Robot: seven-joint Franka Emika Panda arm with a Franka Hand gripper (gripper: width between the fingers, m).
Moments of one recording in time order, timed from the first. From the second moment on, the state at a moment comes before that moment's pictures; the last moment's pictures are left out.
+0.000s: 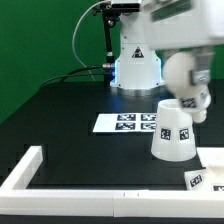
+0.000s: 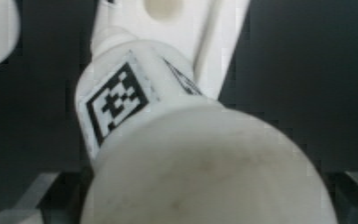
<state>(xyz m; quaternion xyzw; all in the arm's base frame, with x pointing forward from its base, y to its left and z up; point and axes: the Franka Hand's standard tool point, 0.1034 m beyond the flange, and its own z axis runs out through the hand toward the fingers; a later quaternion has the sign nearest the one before) 0.628 0.056 0.189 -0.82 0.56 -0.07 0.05</state>
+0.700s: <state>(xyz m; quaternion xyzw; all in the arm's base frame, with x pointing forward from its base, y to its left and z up) 0.615 0.094 0.180 -0.85 0.53 -0.08 0.01</state>
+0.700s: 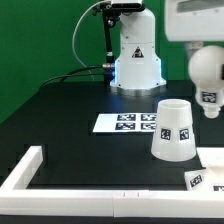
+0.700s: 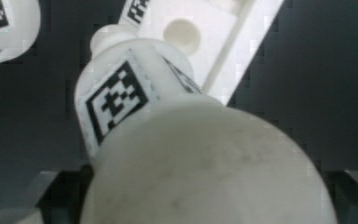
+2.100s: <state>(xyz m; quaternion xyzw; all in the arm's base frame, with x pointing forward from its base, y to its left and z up) 0.612 0.143 0.159 -0.85 0.50 -0.15 0.05</state>
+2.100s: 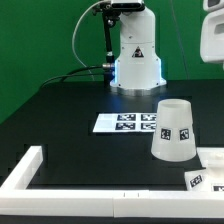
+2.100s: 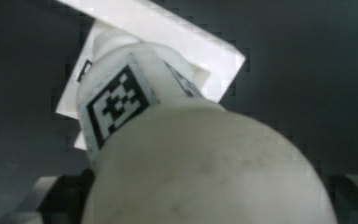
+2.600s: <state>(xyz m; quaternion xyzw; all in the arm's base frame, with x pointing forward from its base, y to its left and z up) 0.624 0.119 0.177 -0.86 0.48 -0.18 0.07</state>
